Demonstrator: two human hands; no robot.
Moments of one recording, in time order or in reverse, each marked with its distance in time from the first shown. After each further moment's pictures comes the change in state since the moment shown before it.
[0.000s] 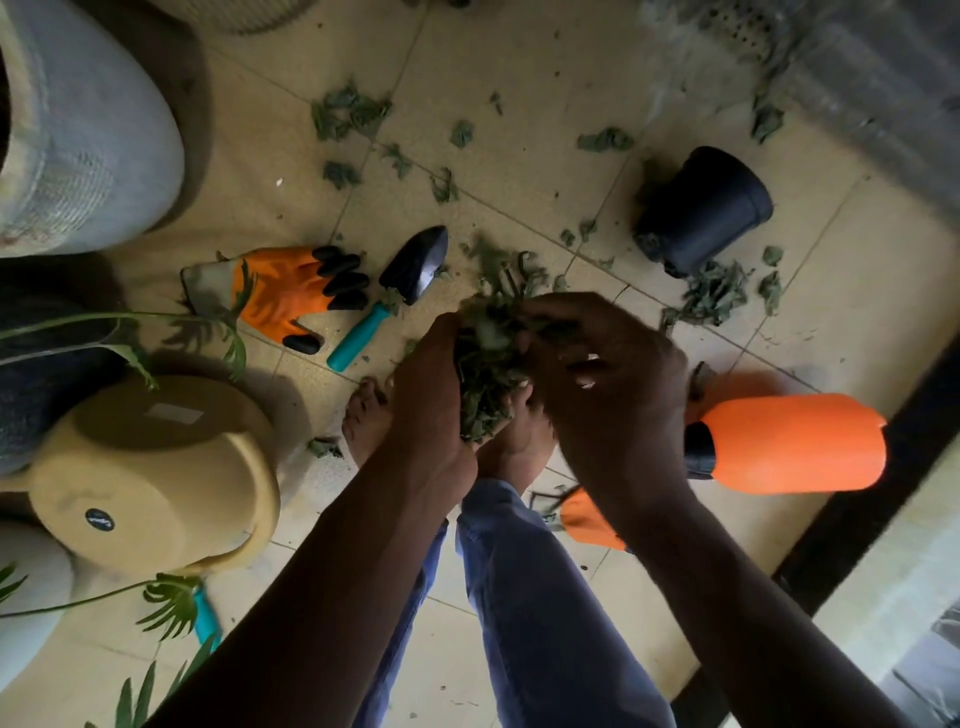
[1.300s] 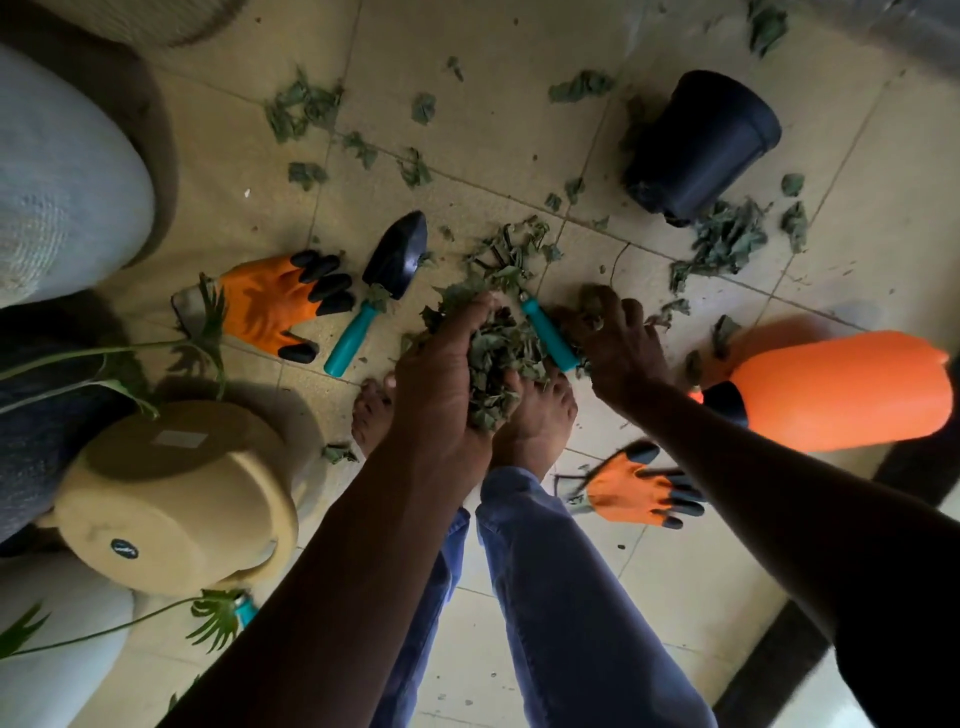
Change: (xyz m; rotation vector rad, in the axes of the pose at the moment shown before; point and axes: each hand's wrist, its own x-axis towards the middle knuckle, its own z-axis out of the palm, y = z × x) left_hand 0.006 -0.012 0.025 -0.030 0.110 -0.082; right_hand 0.035 0.250 0.029 -0.966 -0.435 -0.071
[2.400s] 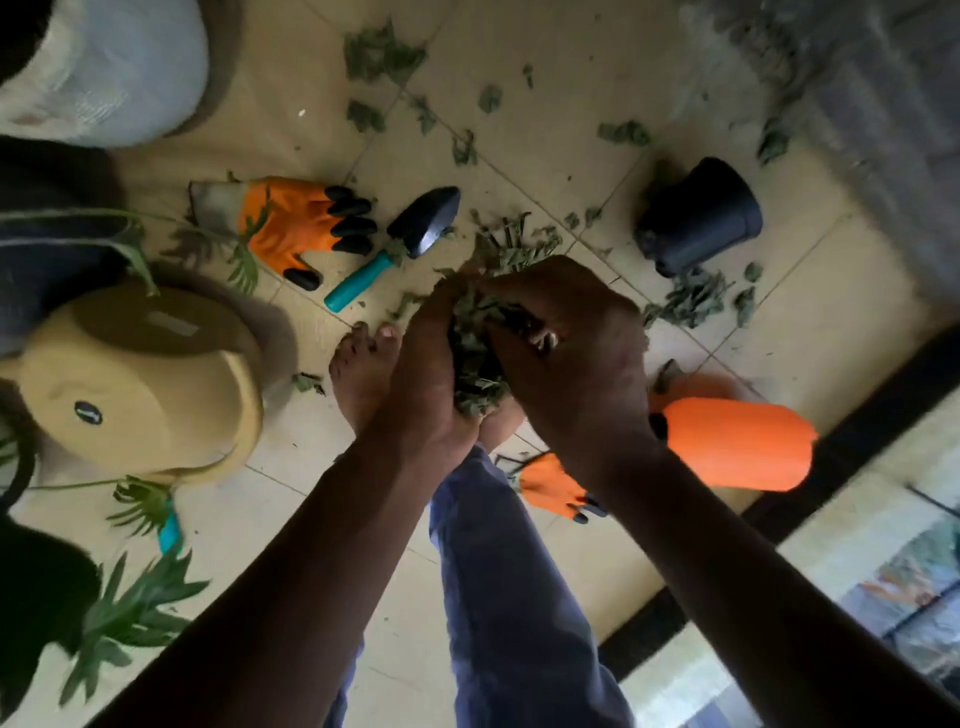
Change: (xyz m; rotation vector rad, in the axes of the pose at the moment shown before) left_hand -0.042 0.009 -0.024 -0.268 -0.247 0.128; right_hand -0.081 -0.141 -0.240 0.685 0.322 -0.281
